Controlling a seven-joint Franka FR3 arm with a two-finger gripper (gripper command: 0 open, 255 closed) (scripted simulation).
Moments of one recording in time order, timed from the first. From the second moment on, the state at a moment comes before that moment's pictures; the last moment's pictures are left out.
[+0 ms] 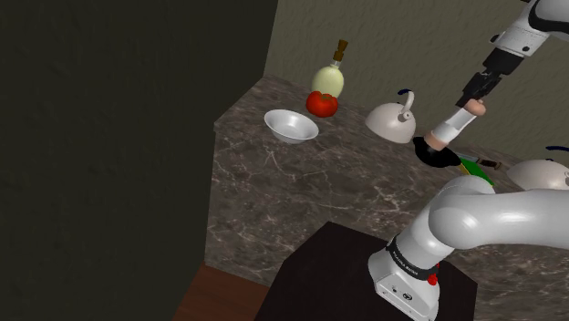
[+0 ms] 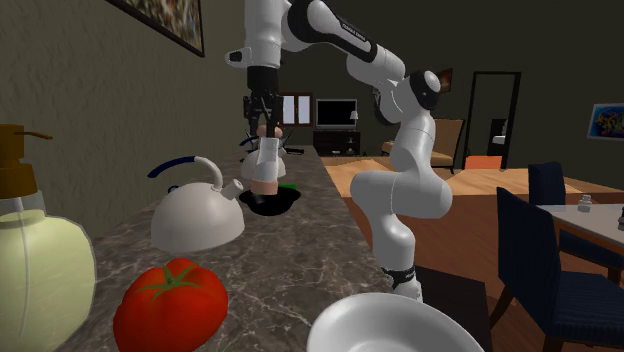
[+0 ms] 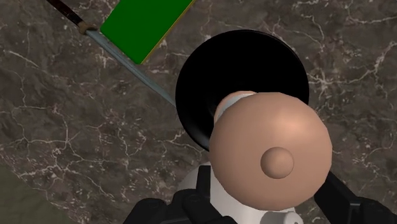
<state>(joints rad) -0.06 -0.91 -0.63 -2.09 -0.50 1.37 -0.34</state>
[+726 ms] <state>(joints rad) -0.06 -0.92 -0.63 -2.11 -0.50 1.38 -0.33</state>
